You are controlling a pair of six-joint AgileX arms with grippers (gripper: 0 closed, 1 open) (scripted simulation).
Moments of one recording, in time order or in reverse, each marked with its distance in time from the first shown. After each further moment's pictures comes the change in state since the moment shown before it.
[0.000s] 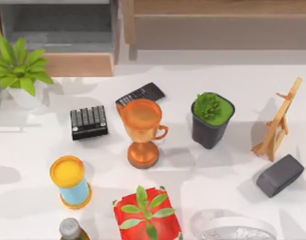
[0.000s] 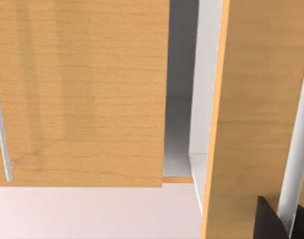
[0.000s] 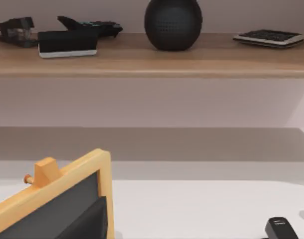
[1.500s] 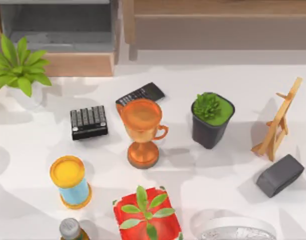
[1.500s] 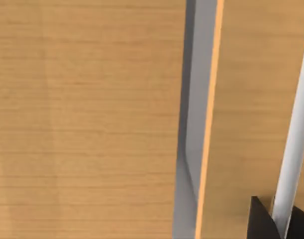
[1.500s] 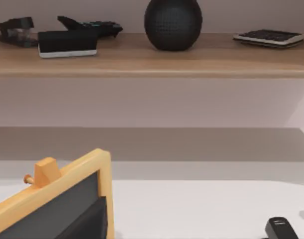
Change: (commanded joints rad) left arm -0.190 0.193 0.440 -0.253 -0.191 -0.011; right arm 0.000 0.000 0.000 0.000 0.000 0.000
